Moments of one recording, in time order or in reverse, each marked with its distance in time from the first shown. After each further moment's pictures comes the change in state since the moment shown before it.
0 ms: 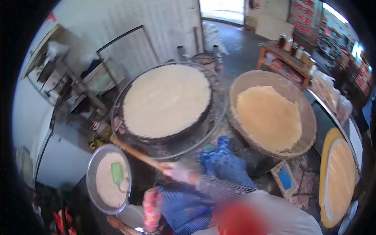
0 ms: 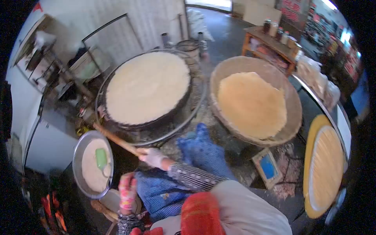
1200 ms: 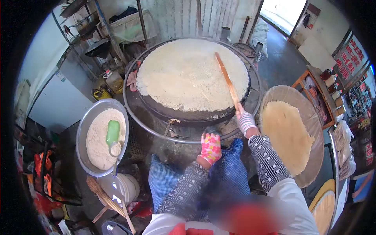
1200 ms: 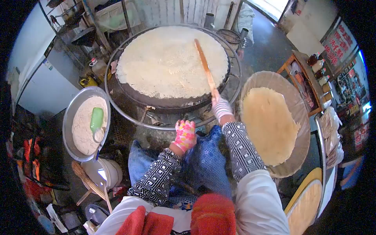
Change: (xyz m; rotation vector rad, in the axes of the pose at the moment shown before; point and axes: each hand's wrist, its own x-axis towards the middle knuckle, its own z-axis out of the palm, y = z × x) left_hand 0.158 0.023 0.250 0.432 -0.212 0.084; right_hand 0.093 0.040 -0.255 -1.027 0.632 0.001
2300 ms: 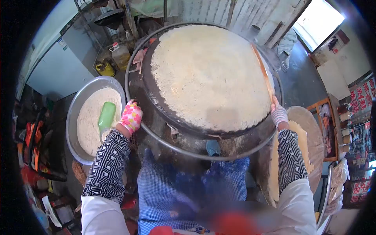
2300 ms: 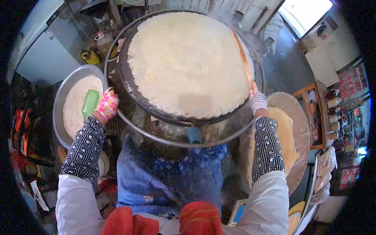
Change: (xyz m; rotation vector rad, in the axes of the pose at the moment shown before) left_hand 0.007 -0.323 -0.102 0.886 -0.050 -0.015; right_hand 0.152 0.071 -0.029 -0.276 0.013 -0.066
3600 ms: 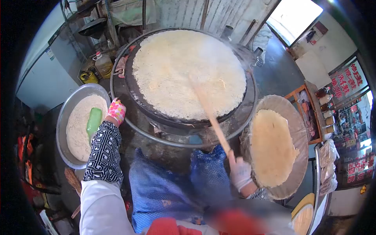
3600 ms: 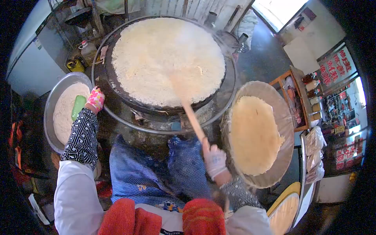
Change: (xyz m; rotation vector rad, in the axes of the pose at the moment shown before) left_hand 0.014 -0.018 0.019 0.093 -0.316 0.134; right_hand -0.305 -0.087 -0.047 -0.319 -0.214 -0.220
